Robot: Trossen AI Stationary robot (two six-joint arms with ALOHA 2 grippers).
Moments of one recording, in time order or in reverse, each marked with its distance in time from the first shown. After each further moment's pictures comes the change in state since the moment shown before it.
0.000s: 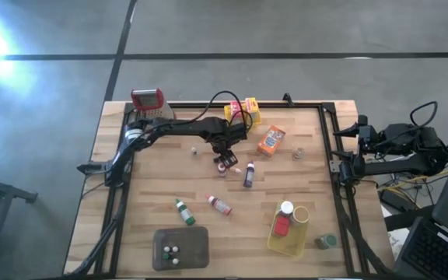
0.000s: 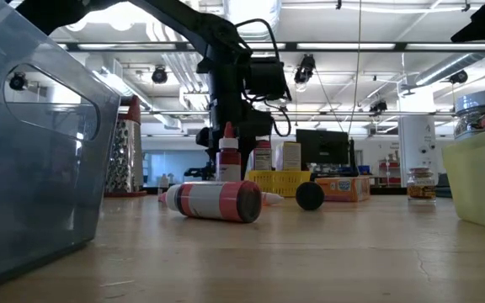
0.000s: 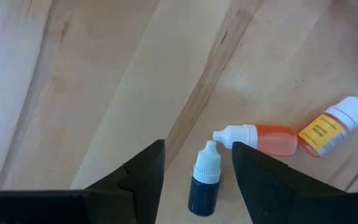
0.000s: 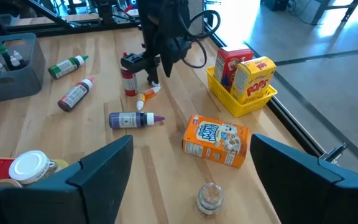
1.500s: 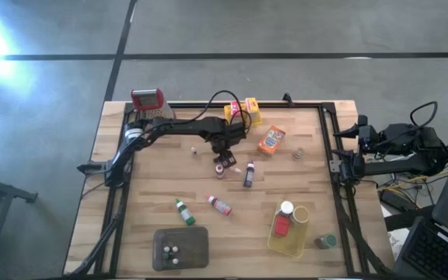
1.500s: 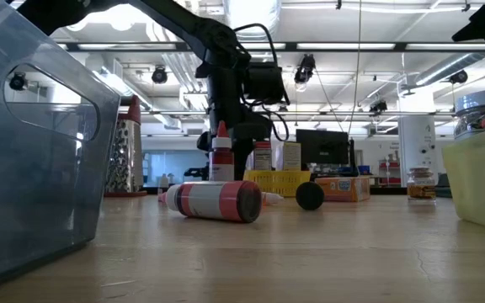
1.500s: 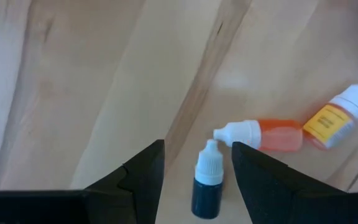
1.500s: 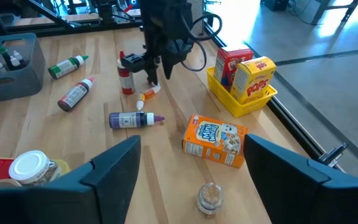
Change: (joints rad) left arm 0.013 -0.002 -0.023 0.020 0.041 0.064; right arm 0.000 0.000 0.000 0.000 0.000 0.000
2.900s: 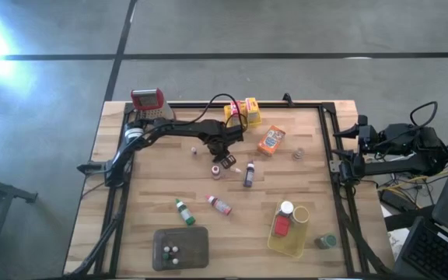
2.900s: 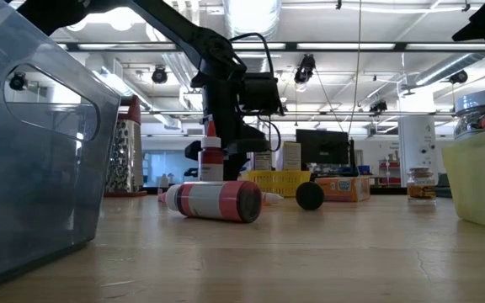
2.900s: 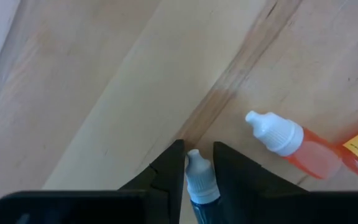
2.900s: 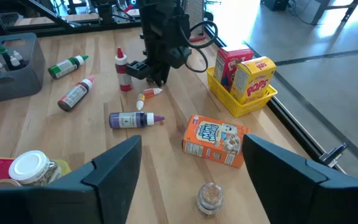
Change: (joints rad) left arm 0.005 0.000 -0.082 0.064 -0.026 -0.177; right arm 0.000 0.000 0.000 0.000 0.000 0.000
